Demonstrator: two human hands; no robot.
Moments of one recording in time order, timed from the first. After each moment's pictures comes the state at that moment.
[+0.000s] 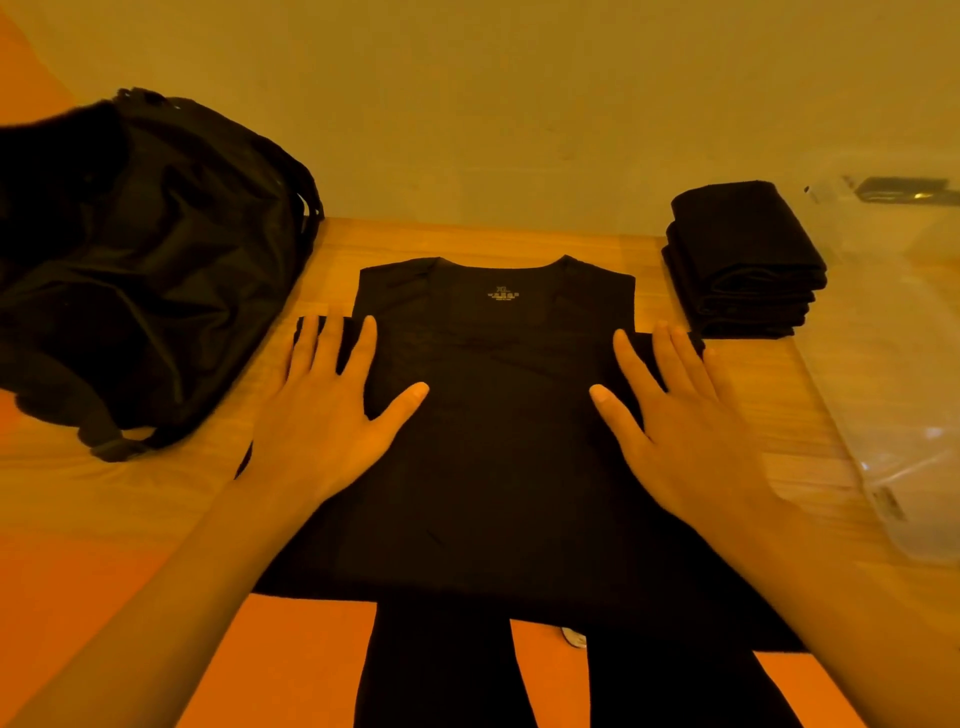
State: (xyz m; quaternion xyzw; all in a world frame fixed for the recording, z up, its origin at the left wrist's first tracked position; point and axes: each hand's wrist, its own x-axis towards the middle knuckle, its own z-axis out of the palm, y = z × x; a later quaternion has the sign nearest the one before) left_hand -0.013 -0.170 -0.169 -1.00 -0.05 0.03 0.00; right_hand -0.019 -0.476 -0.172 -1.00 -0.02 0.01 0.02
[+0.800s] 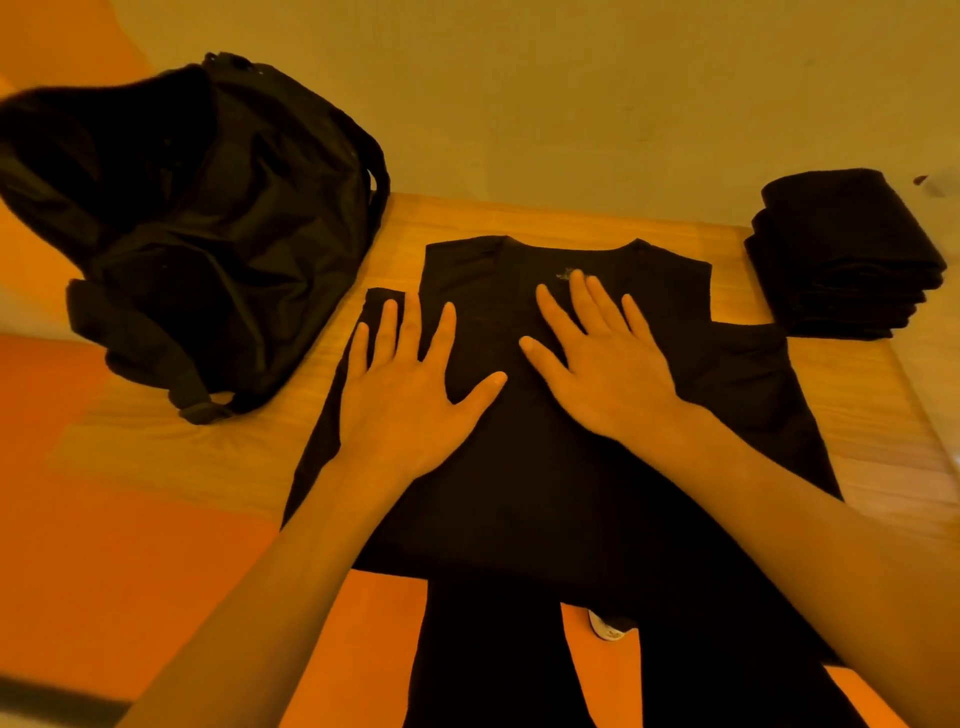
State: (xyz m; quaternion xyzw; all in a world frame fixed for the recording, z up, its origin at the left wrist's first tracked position) left_hand -0.013 -0.171 -0.180 -1.00 -0.04 0.06 0.00; right_hand 0.041 -0.367 -0.182 -0.99 -0.15 0.05 0.02
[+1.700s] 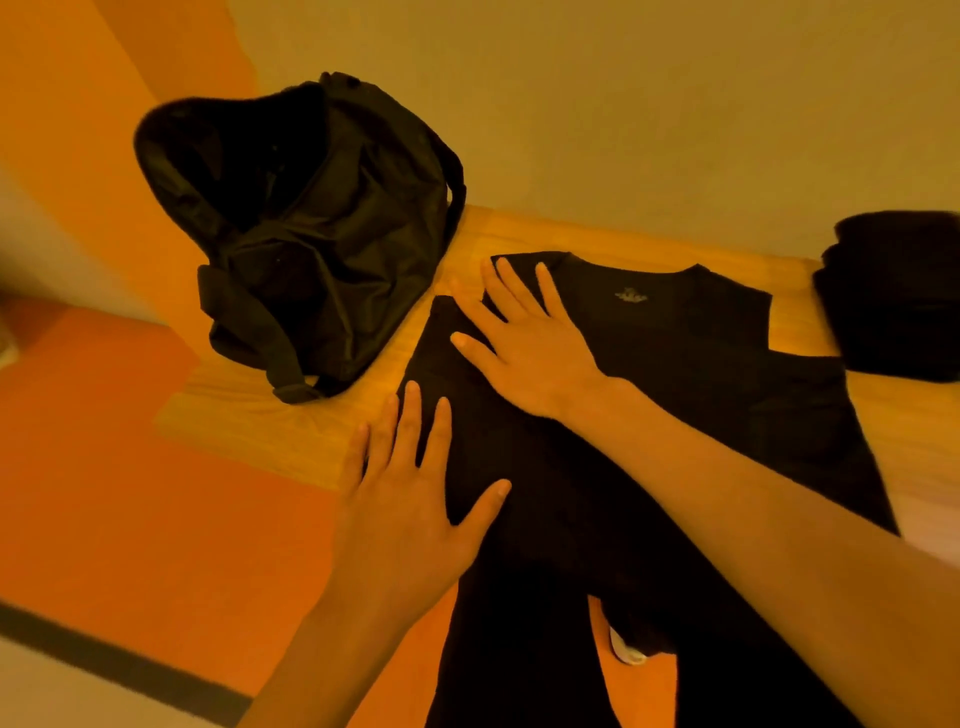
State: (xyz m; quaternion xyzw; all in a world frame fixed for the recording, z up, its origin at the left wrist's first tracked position) left_hand -0.132 -0.143 -0.184 -1.00 -0.07 -0.01 -0.06; right_hand 0.047 -0.261 -0.164 -0.94 -0.34 0.01 0.03
